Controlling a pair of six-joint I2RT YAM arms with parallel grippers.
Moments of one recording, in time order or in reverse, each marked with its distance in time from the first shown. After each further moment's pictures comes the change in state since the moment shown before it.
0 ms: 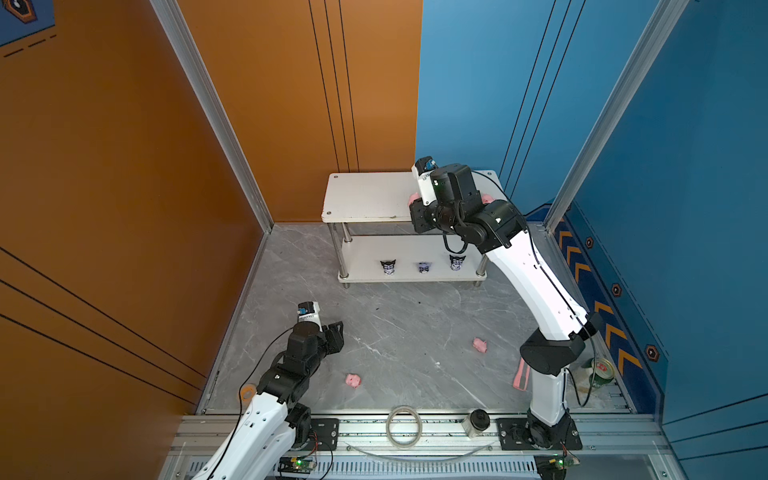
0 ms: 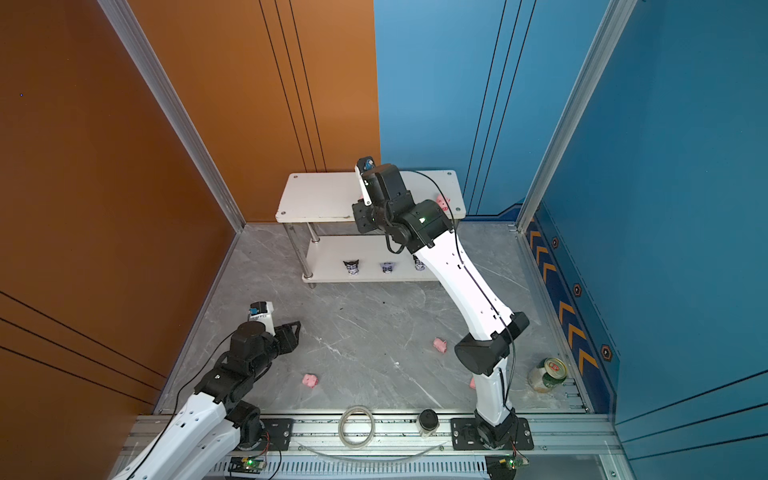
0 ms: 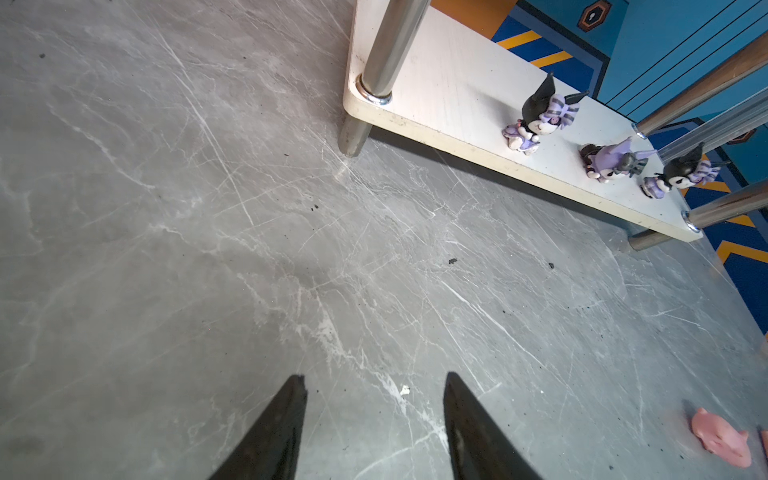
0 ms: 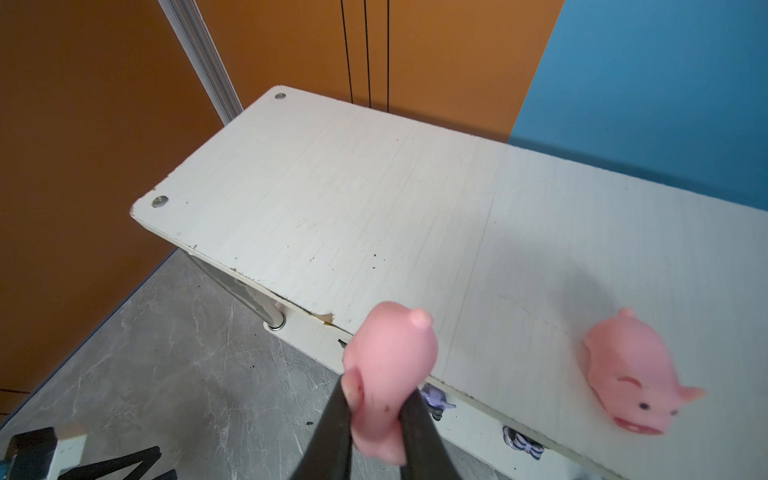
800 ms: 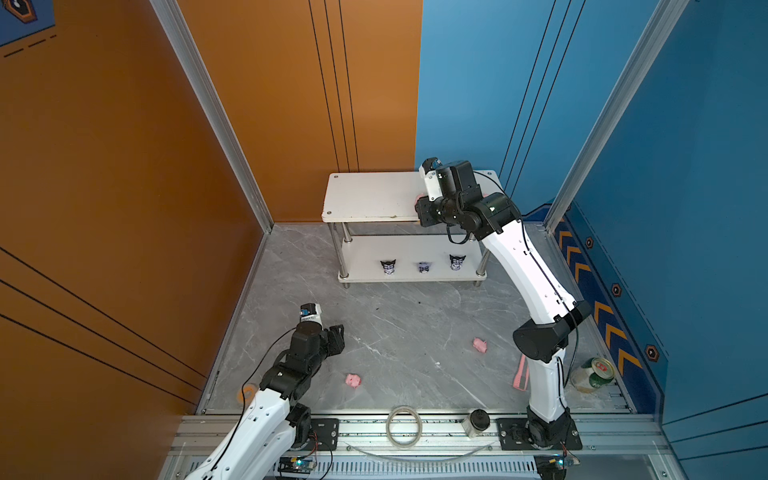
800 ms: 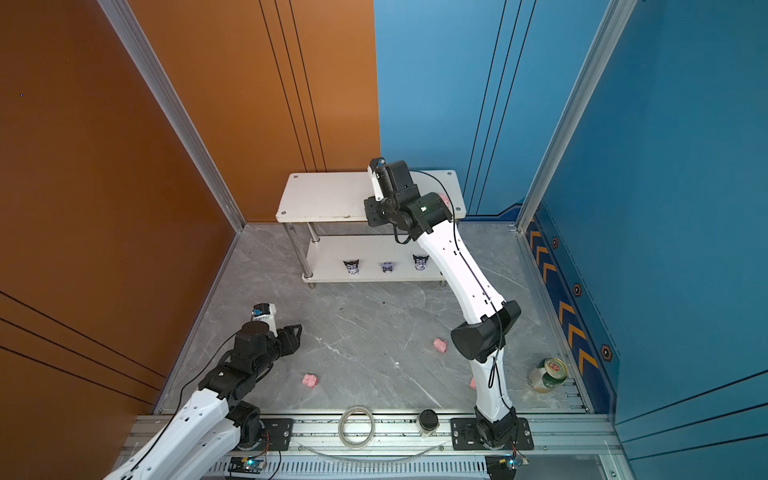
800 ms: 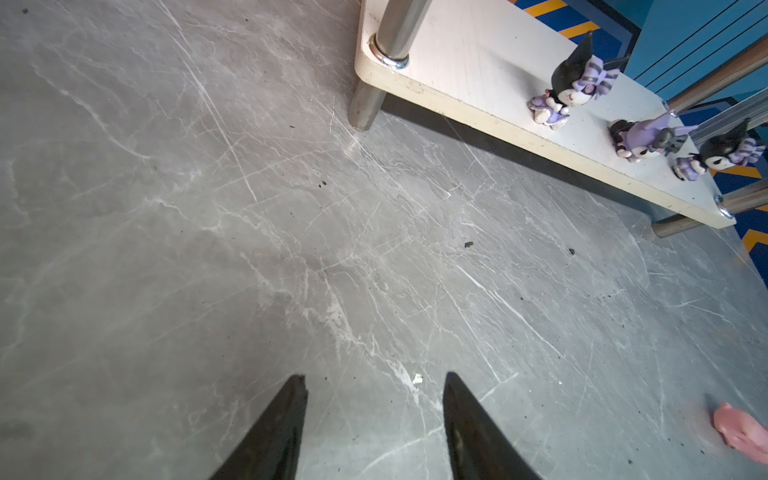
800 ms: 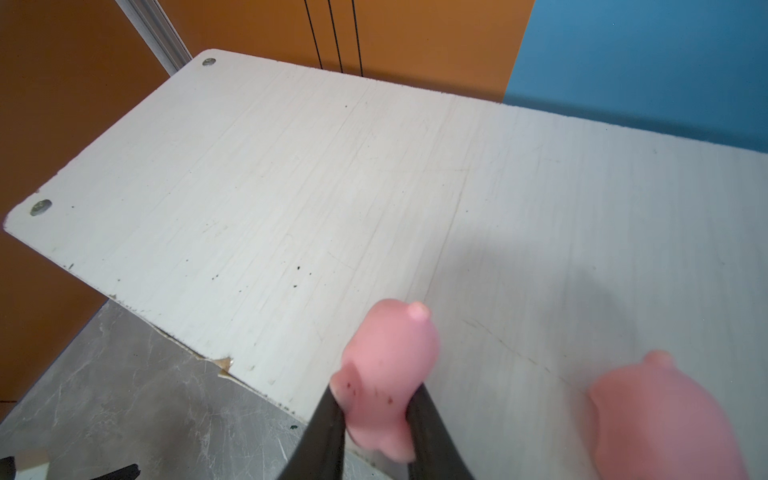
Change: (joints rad) left arm 0.001 0.048 -0.012 0.009 0.007 -0.004; right arm -0.109 0.071 0.019 0.002 -0.112 0.008
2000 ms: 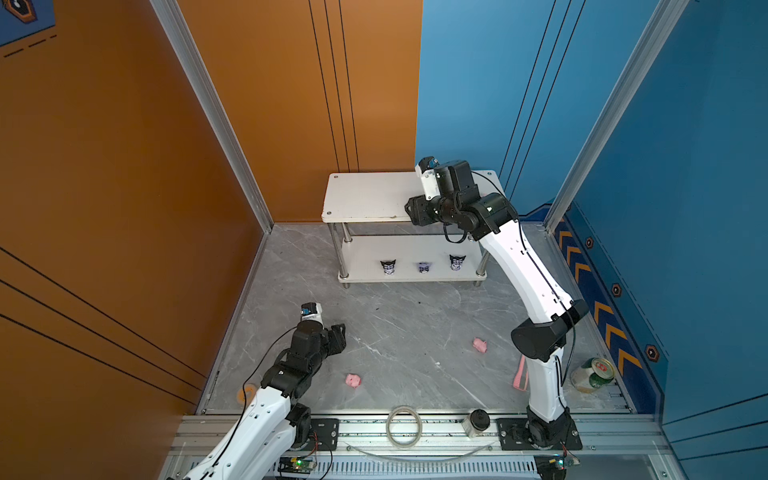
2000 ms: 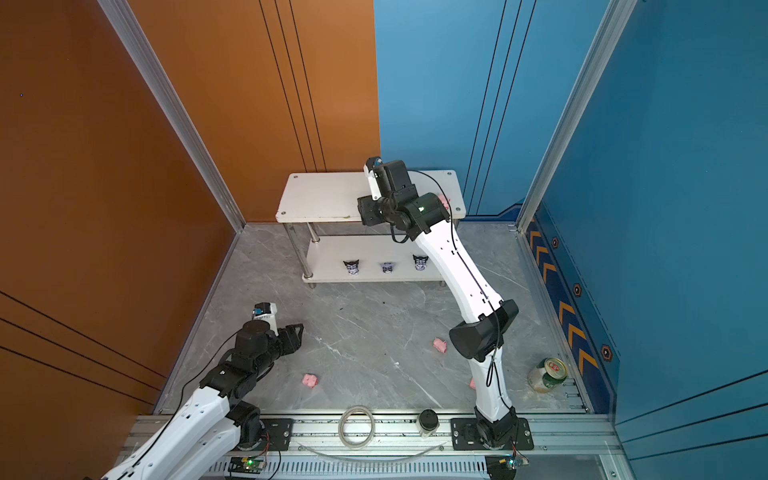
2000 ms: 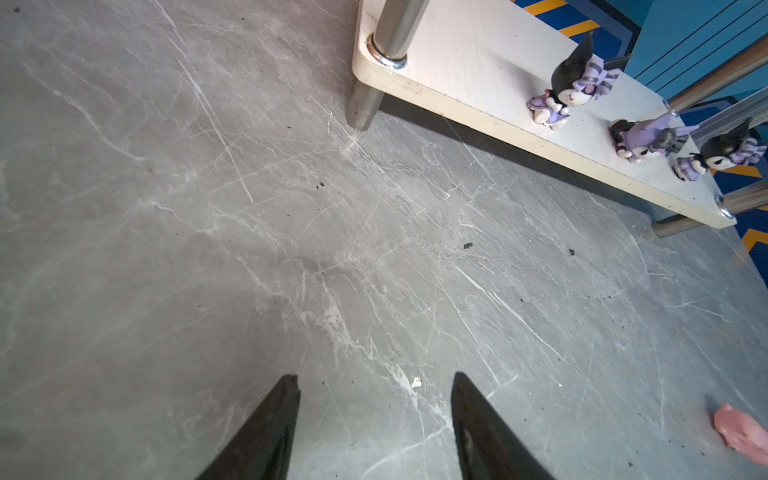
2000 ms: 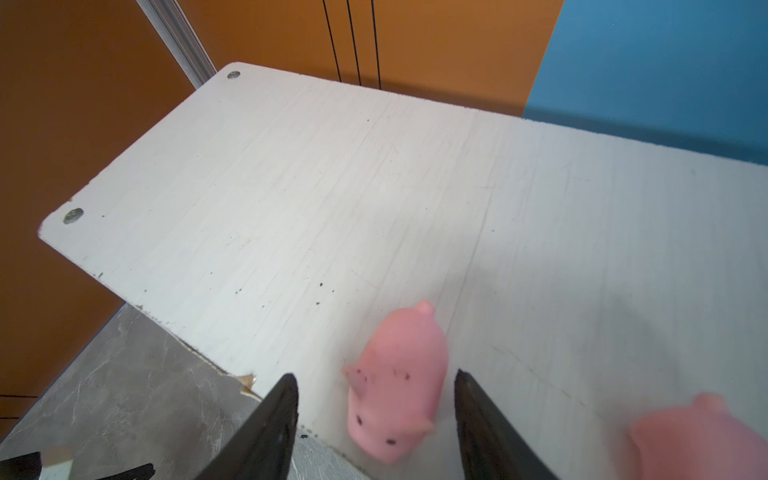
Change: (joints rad) left arm 0.000 0.008 0.002 0.014 0.004 0.000; right arm 0.019 -0.001 0.011 0.027 -0.018 -0.005
